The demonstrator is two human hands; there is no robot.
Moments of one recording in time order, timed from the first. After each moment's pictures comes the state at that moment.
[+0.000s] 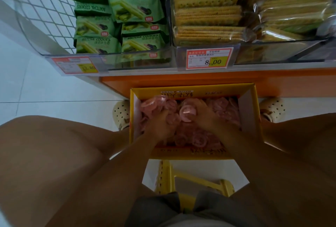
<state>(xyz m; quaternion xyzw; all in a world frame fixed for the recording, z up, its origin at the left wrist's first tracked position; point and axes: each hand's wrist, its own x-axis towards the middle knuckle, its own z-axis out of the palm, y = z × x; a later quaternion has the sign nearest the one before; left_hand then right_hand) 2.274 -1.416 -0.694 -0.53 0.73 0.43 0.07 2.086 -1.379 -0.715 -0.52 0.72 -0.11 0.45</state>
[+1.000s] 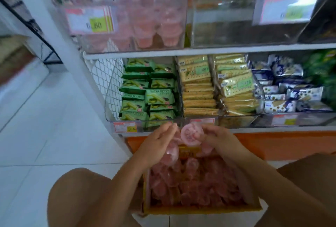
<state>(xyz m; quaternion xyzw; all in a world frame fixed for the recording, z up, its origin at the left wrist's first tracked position) 2.293 -1.429 -0.446 -0.45 0.69 0.55 -0.15 2.103 -1.358 -0.448 -0.42 0.59 -0.44 0.54</state>
